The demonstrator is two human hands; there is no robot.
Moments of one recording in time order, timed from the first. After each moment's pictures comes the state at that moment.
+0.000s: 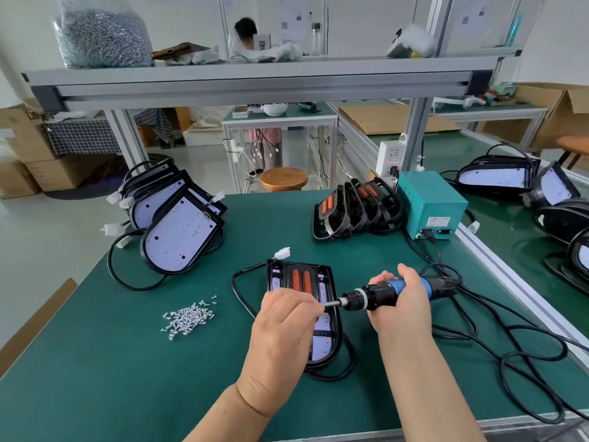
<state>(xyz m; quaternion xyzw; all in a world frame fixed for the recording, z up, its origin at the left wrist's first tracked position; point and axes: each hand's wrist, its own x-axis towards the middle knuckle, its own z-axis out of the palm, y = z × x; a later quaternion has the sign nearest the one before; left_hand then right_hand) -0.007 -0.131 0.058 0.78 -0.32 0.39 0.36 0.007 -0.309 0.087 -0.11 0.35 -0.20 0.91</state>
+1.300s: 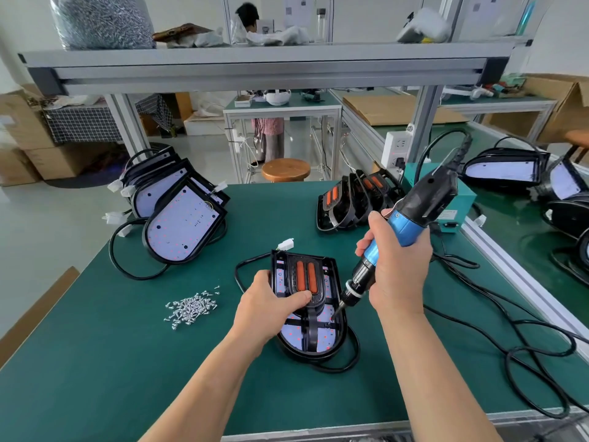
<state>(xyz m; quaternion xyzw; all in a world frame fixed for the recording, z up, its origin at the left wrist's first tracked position) 0.038 -0.112 0.062 0.85 0.03 -0.09 0.52 0.020 -0.285 0.116 -0.48 0.10 -0.36 0.80</state>
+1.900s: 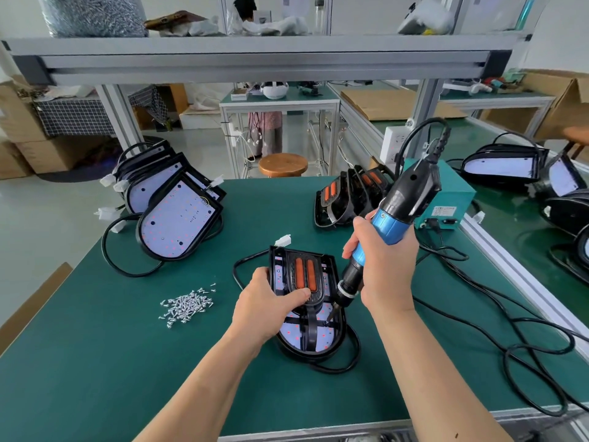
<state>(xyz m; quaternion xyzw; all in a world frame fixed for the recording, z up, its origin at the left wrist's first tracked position) 0.039 -0.114 0.060 0.85 0.02 -0.09 0.52 0.028 -0.279 0.108 -0.54 0.05 -0.36 0.76</state>
